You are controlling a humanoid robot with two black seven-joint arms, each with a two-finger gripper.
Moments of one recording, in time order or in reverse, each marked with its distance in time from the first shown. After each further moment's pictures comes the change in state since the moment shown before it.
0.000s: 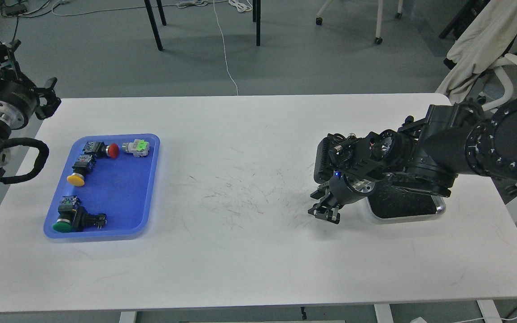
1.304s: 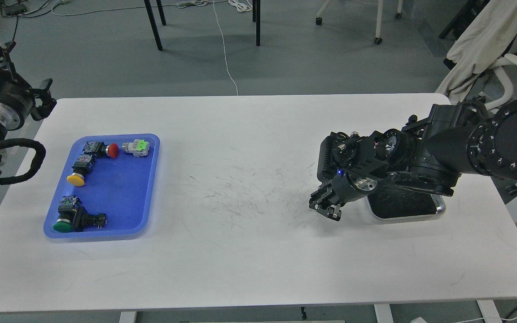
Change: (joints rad) left arm 0.000 0.003 0.001 0.010 0.003 -0.002 0.000; right arm 0.004 -0.018 -0.002 -0.013 0.009 -0.037 0.000
